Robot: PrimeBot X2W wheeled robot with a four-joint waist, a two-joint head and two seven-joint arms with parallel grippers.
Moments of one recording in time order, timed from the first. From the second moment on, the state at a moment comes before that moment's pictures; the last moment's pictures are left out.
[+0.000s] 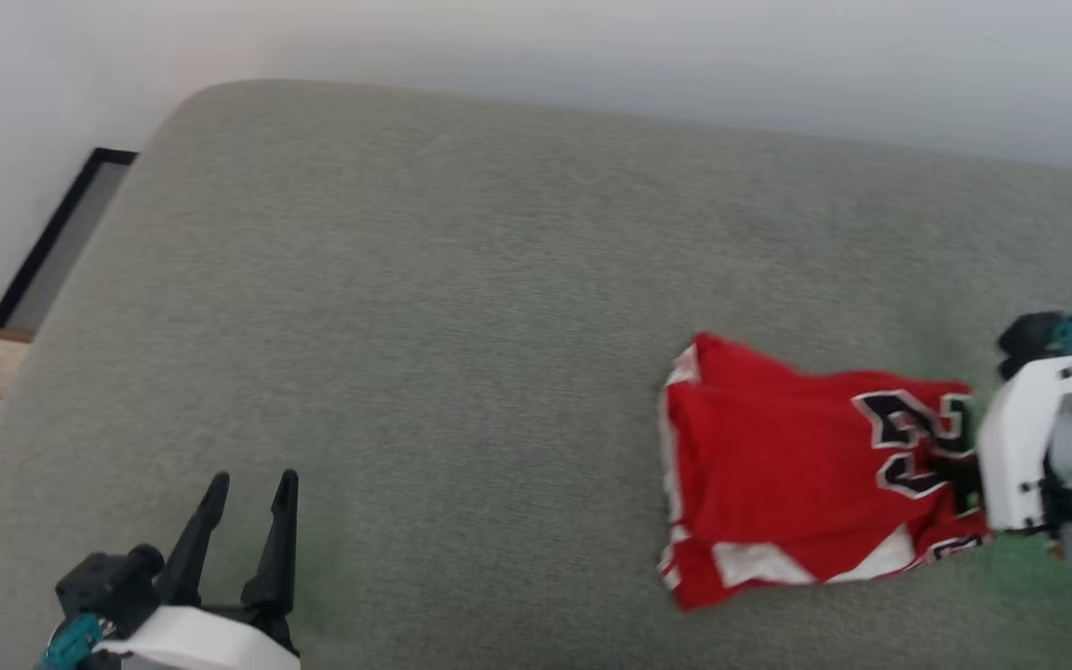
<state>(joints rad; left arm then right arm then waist) 0.01 0.26 -0.13 0.21 -0.49 -0.13 -0.26 -0.55 -0.61 0.55 0.58 0.98 0.13 0.73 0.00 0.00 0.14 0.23</state>
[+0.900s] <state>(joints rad) -0.29 0.29 -0.36 0.23 -0.49 -0.13 -0.26 -0.82 -0.84 0.55 0.63 0.78 0.13 0.47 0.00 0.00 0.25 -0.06</state>
